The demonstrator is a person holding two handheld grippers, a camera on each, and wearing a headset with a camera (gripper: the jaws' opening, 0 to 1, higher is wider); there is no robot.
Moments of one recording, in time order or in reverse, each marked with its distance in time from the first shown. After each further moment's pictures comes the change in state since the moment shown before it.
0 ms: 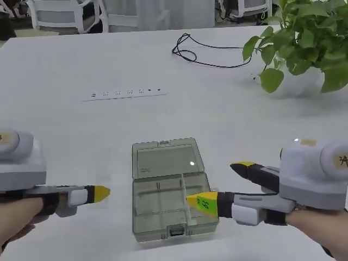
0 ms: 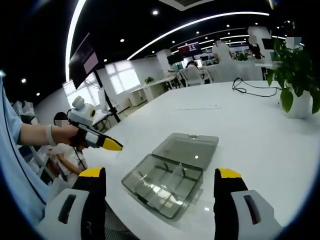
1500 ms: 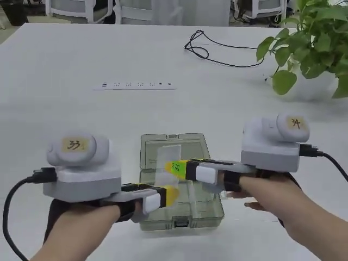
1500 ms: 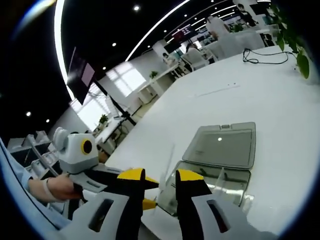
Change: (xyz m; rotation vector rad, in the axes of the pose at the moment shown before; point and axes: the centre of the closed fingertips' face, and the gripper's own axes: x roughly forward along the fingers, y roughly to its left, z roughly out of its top) left arm 0.026 -0.095 -0.018 0.021 -0.066 -0.164; right arm 0.059 0.046 0.015 0.257 0.077 0.151
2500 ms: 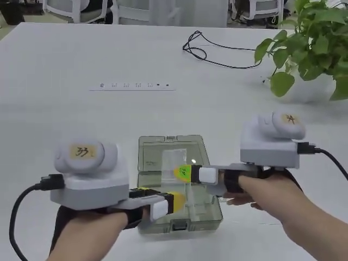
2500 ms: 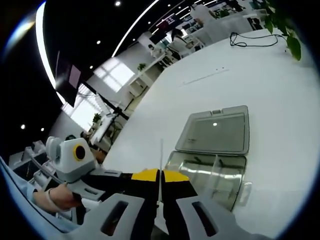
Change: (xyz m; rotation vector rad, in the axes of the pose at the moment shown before) left arm 0.008 -0.011 -0.005 -0.010 0.003 -0.028; right arm -0.002 -0.010 -0.011 0.110 0.088 -0.055
